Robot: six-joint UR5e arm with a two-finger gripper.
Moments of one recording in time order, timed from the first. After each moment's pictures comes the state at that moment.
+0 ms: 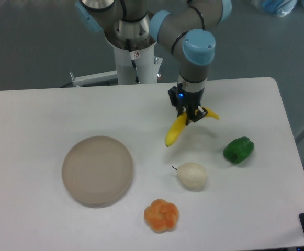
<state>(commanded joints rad) 2.40 -1.70 -2.10 -0.89 1.49 1.24</state>
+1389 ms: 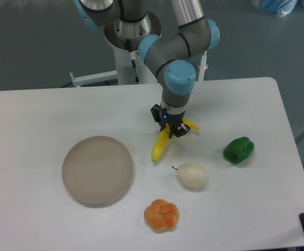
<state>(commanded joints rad) 2.35 -1.86 -2.05 -0.82 1.52 1.22</state>
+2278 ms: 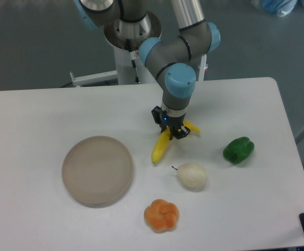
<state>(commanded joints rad) 2.34 -1.86 -2.05 -0.82 1.53 1.24</state>
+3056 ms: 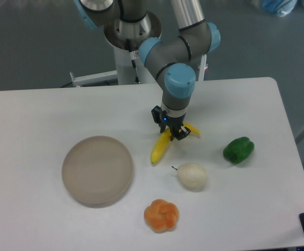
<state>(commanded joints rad) 2.35 -1.85 -2.02 -0.82 1.53 1.24</state>
